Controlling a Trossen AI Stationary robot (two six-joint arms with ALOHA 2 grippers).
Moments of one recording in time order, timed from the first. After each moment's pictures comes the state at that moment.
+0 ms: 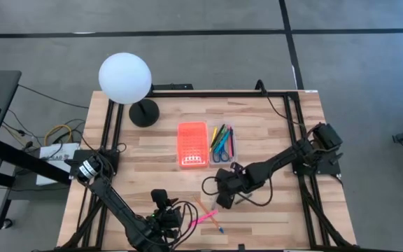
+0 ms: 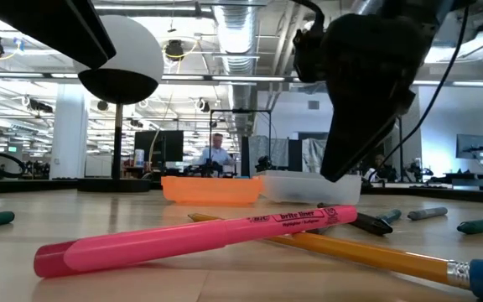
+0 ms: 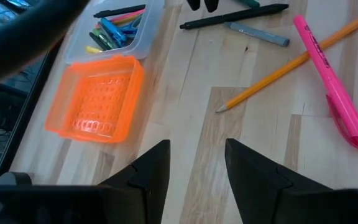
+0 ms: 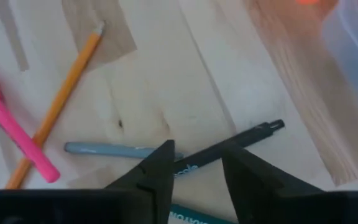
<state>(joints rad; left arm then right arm) -0.83 2.08 1.64 -1.22 -0.87 -0.99 0.41 1.82 1.11 -0.45 0.22 0.73</state>
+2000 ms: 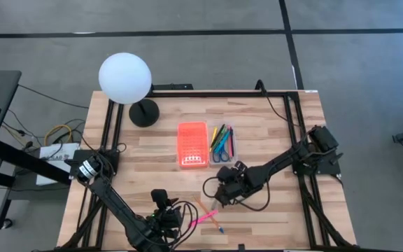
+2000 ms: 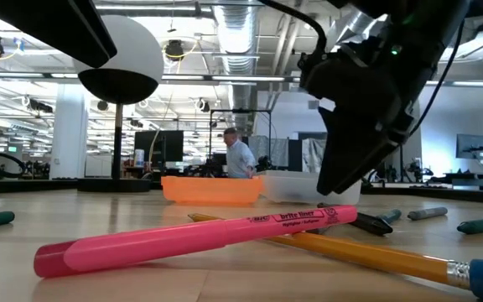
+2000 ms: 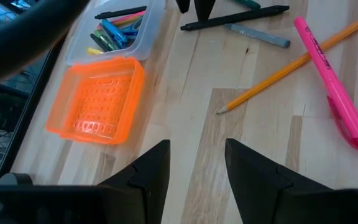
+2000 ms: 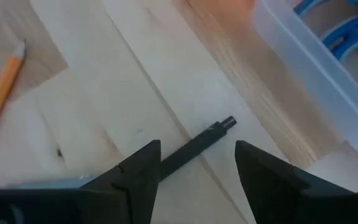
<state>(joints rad) -0.83 2.08 1.64 -1.22 -0.88 -0.99 0.43 1.87 1.11 -0.50 0.39 0.92</state>
